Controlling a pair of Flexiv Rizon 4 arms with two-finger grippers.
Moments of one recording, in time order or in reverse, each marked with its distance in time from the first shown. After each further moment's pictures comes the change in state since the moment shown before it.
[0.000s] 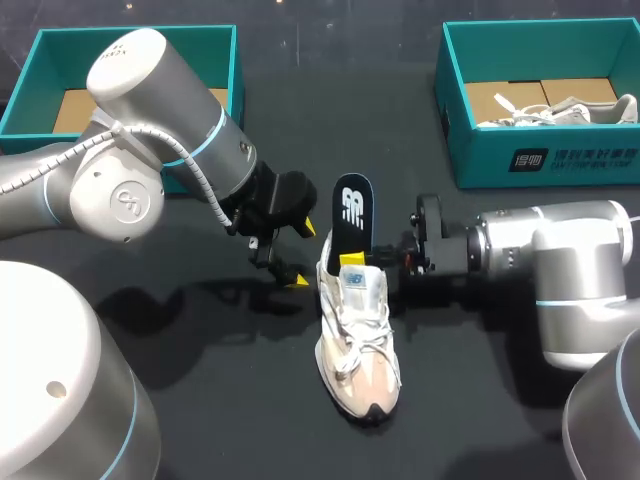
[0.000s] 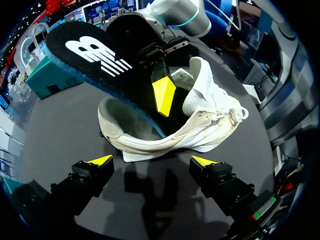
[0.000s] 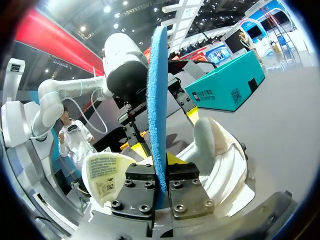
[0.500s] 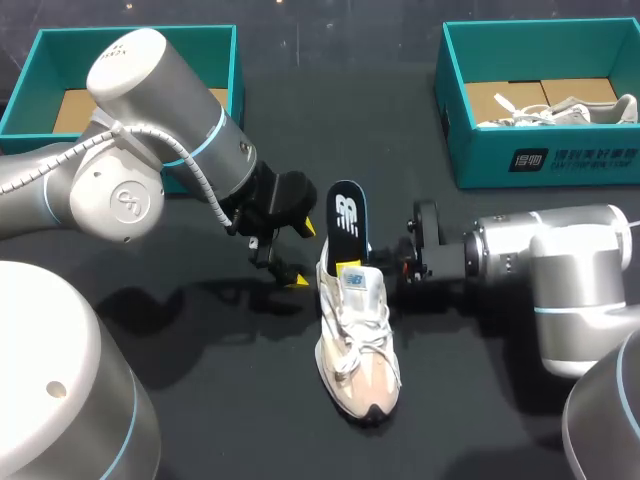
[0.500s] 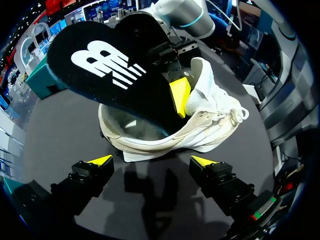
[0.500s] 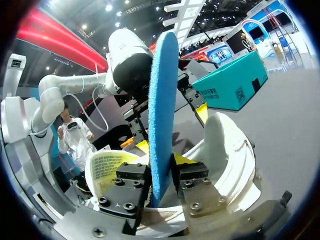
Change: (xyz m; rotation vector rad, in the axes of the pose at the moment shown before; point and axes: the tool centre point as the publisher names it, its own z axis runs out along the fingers) left arm 0.000 0.000 0.000 0.000 0.000 0.000; right arm 0.010 0.000 0.005 0.008 -0.005 -0.040
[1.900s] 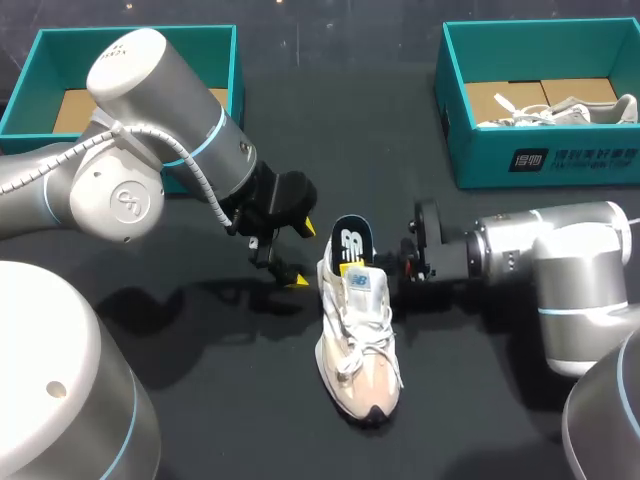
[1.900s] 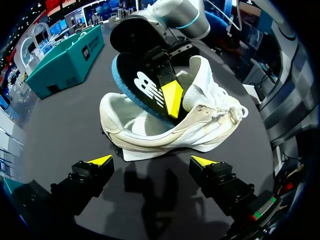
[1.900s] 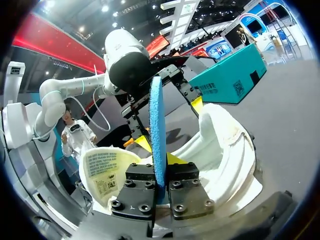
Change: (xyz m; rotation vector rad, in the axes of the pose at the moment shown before) left arm 0.000 0.000 0.000 0.000 0.000 0.000; right arm -0.002 -0.011 -0.005 0.017 0.025 0.065
